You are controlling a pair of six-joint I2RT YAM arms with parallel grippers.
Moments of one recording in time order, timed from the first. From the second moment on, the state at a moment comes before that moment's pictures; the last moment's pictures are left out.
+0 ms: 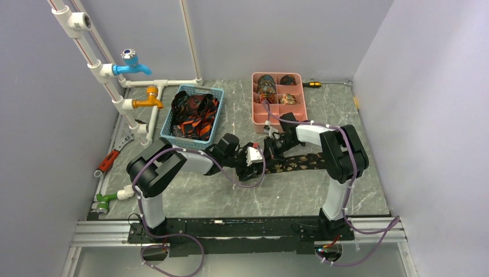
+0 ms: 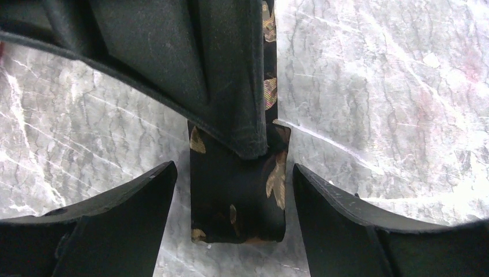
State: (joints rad) left arm -0.78 1.84 0.83 0.39 0.56 0.44; right arm 0.34 1.89 1.07 -0.54 -0.84 0.19
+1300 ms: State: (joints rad) left arm -0.83 1.97 0.89 0.57 0.59 0.40; right arm 0.28 1.69 1.00 -0.61 -0.75 0.13
